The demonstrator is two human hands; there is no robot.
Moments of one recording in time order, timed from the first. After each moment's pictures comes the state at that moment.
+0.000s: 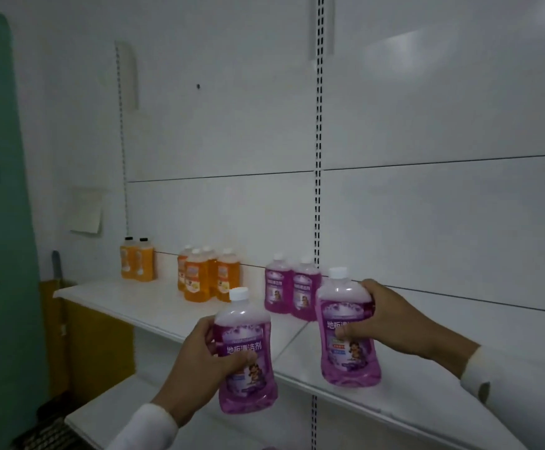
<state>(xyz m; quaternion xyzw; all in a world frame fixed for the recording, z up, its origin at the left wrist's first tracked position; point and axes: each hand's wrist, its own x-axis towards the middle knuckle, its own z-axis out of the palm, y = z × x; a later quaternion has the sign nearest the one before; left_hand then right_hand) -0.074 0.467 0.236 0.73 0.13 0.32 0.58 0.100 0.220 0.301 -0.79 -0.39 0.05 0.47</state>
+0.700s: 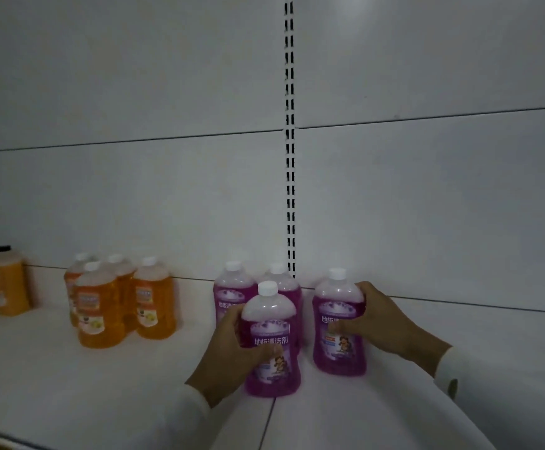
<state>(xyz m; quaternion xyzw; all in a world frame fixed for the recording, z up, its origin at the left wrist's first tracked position) 0.196 0.550 0.209 0.76 -0.01 0.20 0.62 0.312 0.306 0.240 -0.85 -0.23 -0.03 0.48</state>
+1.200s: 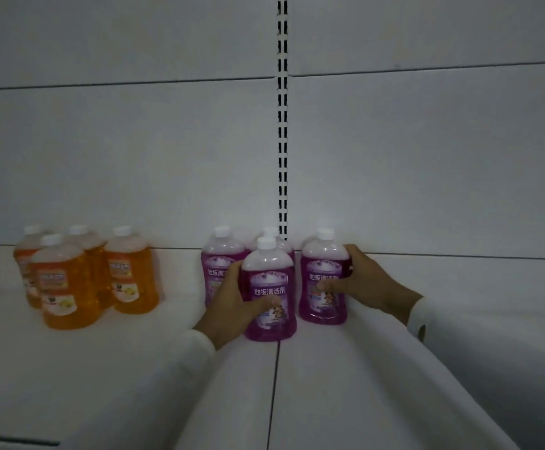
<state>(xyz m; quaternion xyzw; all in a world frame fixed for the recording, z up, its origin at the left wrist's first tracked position) 0.236 0.574 0.202 0.78 -0.07 0.15 0.61 0.312 0.327 0.232 -0.86 -0.19 -0.03 0.48</state>
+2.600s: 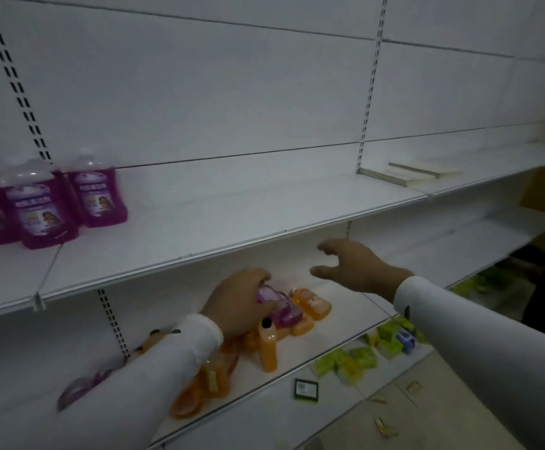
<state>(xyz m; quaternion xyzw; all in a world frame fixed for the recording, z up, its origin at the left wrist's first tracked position) -0.012 0.260 0.134 0.91 -0.34 0.02 0.24 -0.070 0.031 0.174 -0.98 0.08 -0.07 0.18</state>
